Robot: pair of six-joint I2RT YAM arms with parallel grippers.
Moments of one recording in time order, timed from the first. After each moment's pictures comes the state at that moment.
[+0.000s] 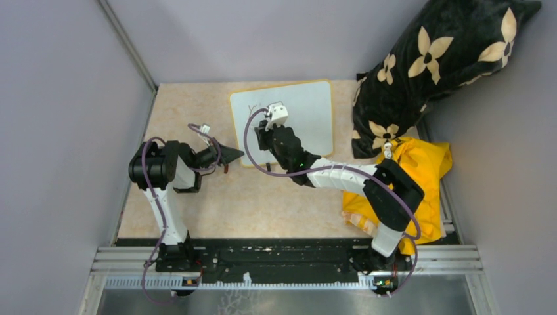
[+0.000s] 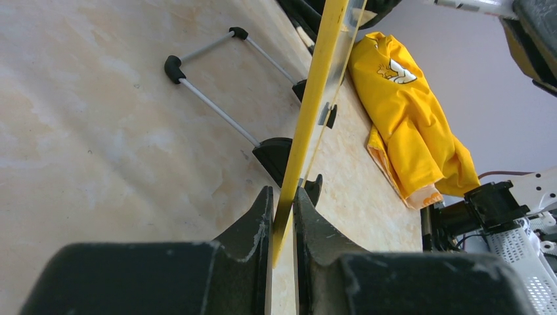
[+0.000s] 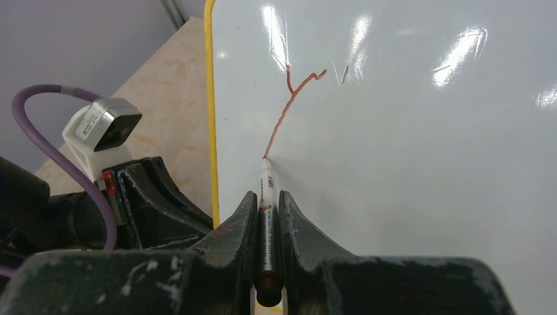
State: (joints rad) left arm 0.01 2.08 0.58 1.55 1.04 -0.80; right arm 0.91 1.71 1.08 0.55 0.39 0.21
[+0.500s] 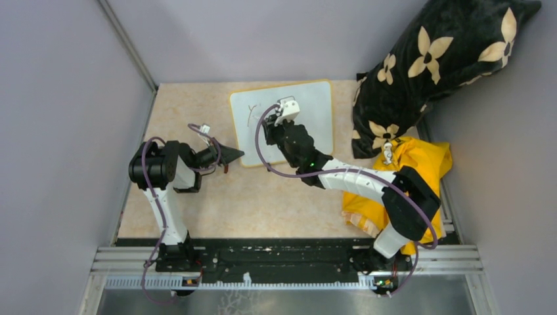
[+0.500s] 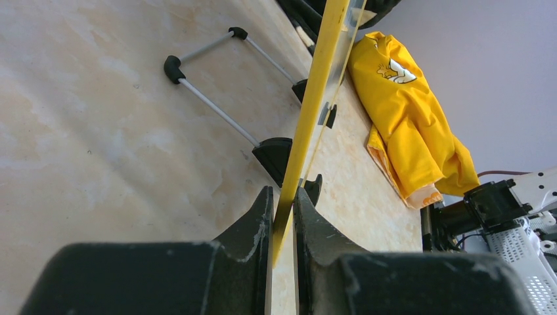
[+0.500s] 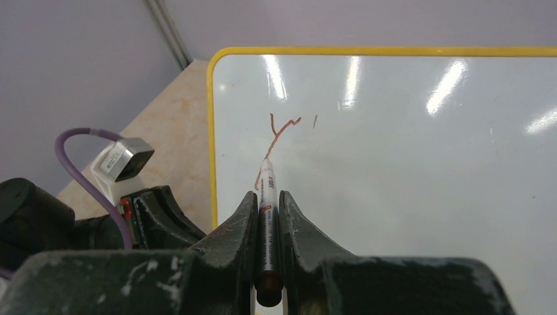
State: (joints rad) left arm 0.01 2.08 0.58 1.55 1.04 -0.80; right arm 0.90 1.59 1.04 0.56 0.40 0.19
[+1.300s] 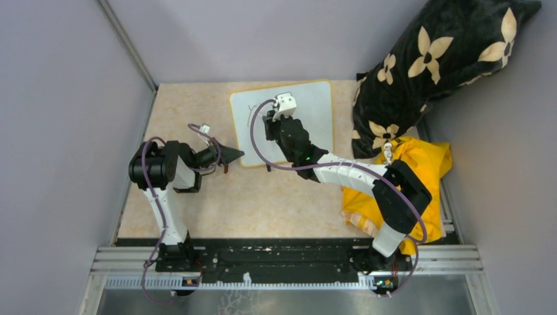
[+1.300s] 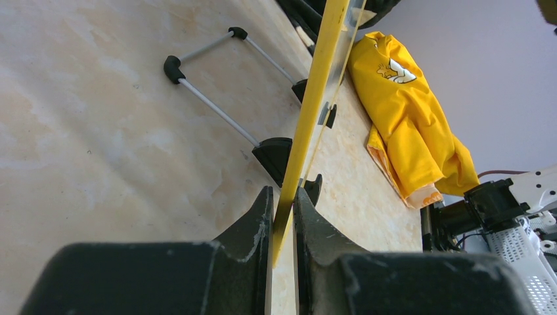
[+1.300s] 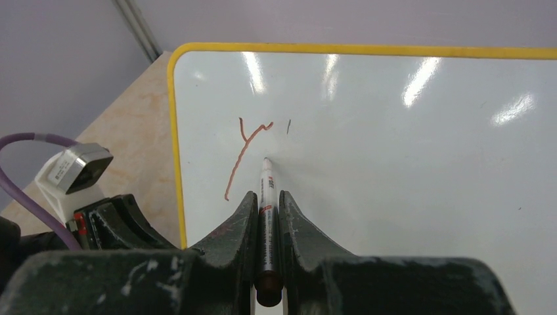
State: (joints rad) left arm 0.01 2.08 0.58 1.55 1.04 -0.80; right arm 0.86 1.65 1.10 0.54 0.42 0.16
